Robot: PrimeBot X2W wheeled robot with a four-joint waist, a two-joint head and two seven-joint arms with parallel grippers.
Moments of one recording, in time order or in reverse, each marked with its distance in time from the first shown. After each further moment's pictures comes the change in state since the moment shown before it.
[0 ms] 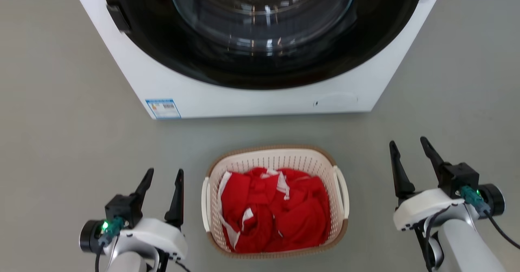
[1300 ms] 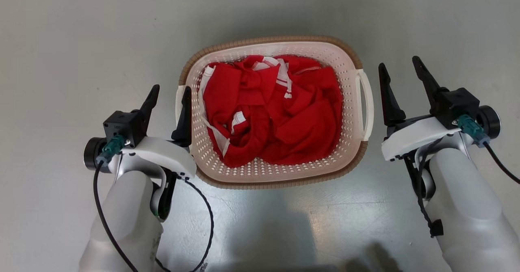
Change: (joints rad) left arm -0.361 -0.009 -0.071 0.139 -0.092 0.004 -0.007; right arm -0.295 0.005 0.066 0.044 0.016 0.000 0.000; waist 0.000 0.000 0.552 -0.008
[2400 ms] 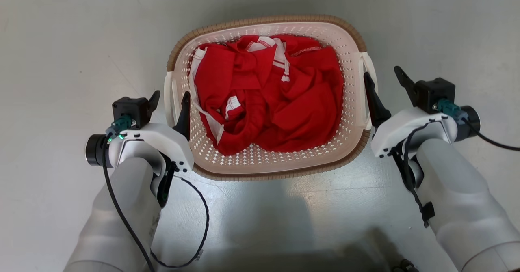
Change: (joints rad) left arm -0.204 -0.005 -0.096 0.393 -0.082 -0.004 0.000; right arm -0.170 -0.002 0.191 0.332 0.189 0.000 0.000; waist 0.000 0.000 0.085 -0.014
